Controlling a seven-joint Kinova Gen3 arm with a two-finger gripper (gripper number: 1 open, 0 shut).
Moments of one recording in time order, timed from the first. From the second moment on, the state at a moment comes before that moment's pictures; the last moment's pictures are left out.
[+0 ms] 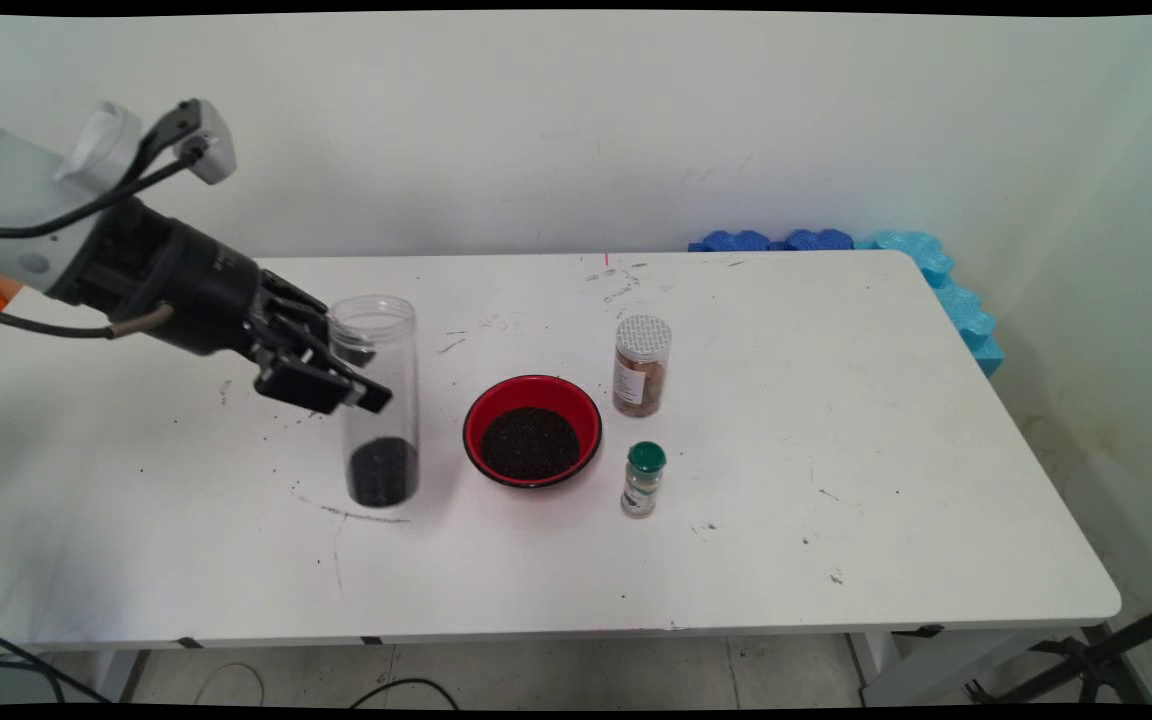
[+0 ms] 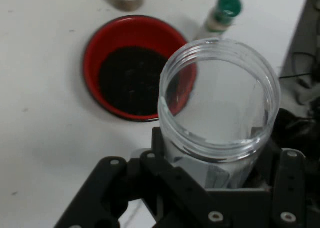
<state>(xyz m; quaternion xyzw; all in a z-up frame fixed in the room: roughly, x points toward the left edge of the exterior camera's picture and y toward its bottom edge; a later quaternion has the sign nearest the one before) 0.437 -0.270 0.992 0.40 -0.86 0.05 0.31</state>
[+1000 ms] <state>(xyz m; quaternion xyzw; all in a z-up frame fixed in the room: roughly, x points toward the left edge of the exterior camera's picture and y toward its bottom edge) 0.385 -0.311 0.981 0.41 -0.85 -0.02 0.34</state>
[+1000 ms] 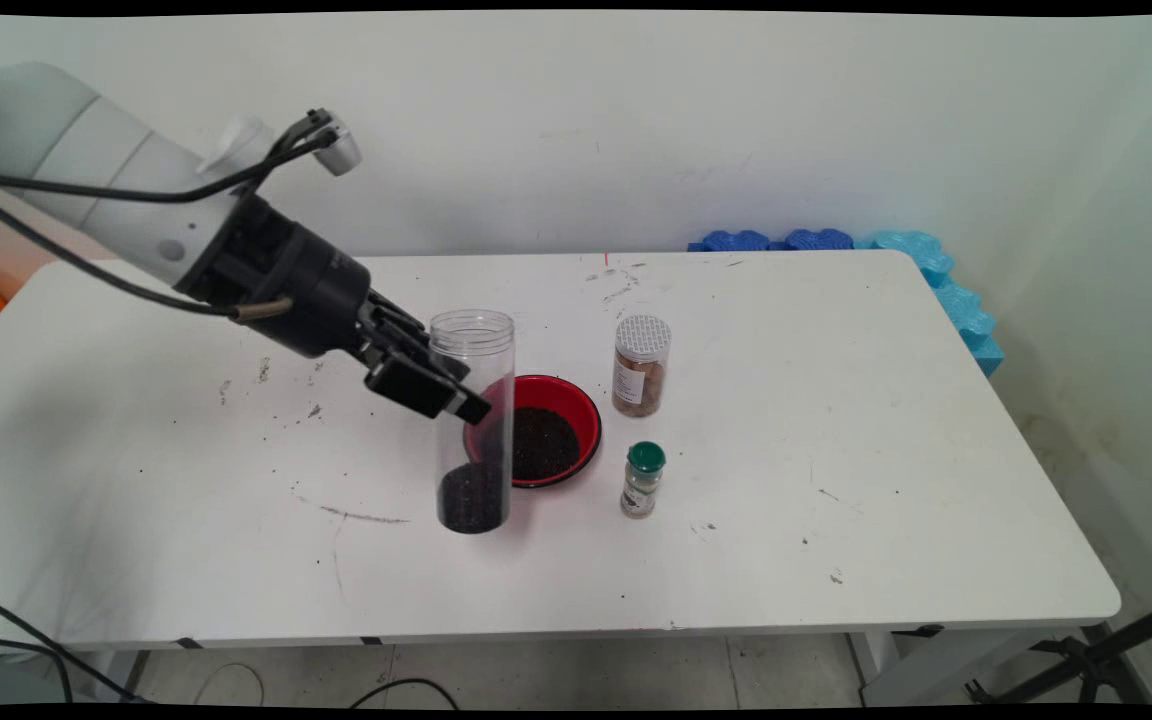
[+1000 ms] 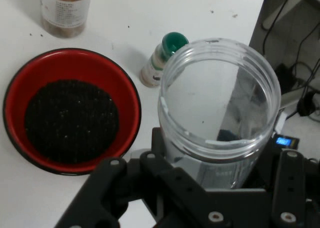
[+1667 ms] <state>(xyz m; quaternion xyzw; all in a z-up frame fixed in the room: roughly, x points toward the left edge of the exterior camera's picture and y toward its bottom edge) 0.386 -0.331 0.962 0.54 -0.77 -0.12 0.32</state>
